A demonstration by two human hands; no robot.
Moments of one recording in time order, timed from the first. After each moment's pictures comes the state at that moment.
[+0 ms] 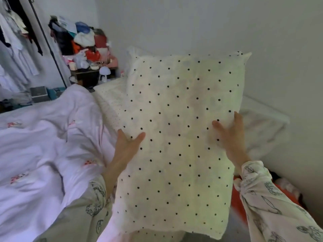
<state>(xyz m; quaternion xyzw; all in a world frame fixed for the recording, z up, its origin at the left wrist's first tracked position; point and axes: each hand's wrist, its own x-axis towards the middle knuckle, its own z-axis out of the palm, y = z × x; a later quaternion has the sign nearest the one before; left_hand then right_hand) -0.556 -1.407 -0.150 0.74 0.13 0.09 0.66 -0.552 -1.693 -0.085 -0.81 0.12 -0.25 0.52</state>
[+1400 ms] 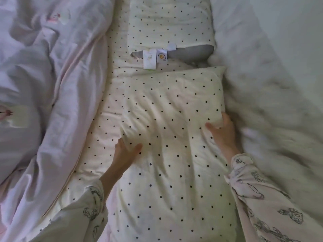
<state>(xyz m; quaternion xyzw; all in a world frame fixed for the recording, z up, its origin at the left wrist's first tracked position) -0.262 -1.560 -0.465 0.65 0.50 -0.03 0.57 -0.044 -1.754 -0.425 -0.90 -0.02 0.16 0.40</state>
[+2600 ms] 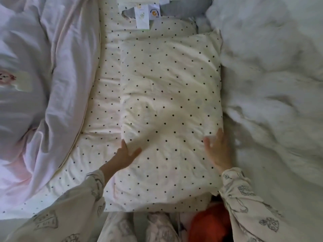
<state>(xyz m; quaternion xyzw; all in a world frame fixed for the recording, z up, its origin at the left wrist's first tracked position) -0.360 -1.637 -0.492 0.70 0.45 -0.30 0.47 -0.172 -1.883 -0.462 -0.94 -0.04 0.31 0.14</state>
